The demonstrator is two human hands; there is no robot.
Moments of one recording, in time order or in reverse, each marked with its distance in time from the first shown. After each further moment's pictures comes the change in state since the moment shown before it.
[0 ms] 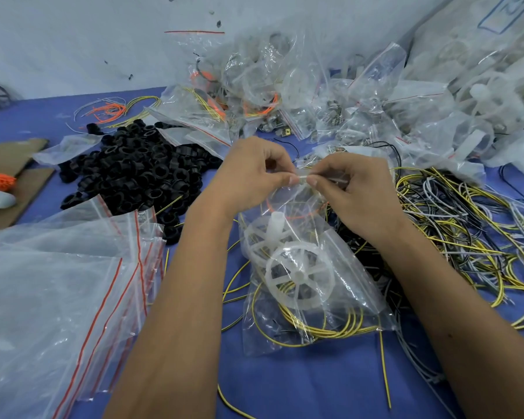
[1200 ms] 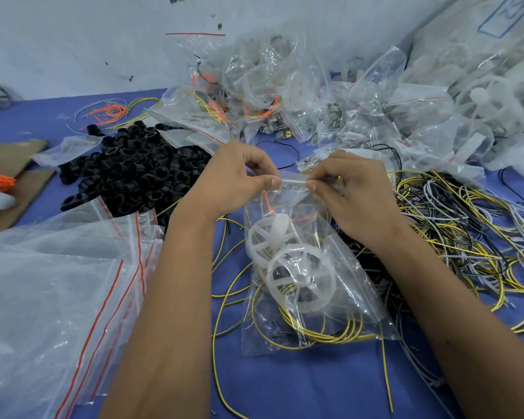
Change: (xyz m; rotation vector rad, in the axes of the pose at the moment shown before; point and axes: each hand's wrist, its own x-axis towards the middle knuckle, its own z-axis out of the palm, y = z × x) left_hand -0.008 -0.020 -0.015 -0.070 0.029 -0.067; right_hand 0.003 0.000 0.000 -0.168 -0.013 -0.129
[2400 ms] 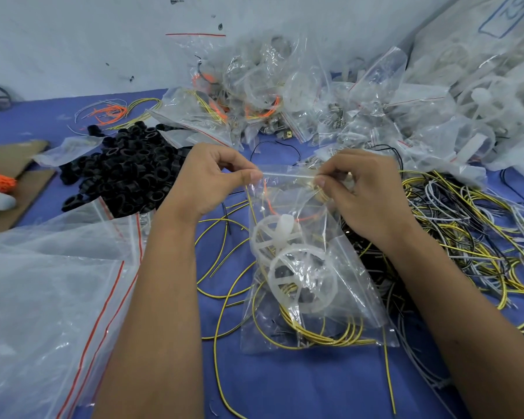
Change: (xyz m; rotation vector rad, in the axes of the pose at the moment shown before) left_hand -0.009 -0.023 -0.017 -0.197 0.121 -0.009; right_hand 0.001 0.003 -0.007 -0.050 0.049 0.012
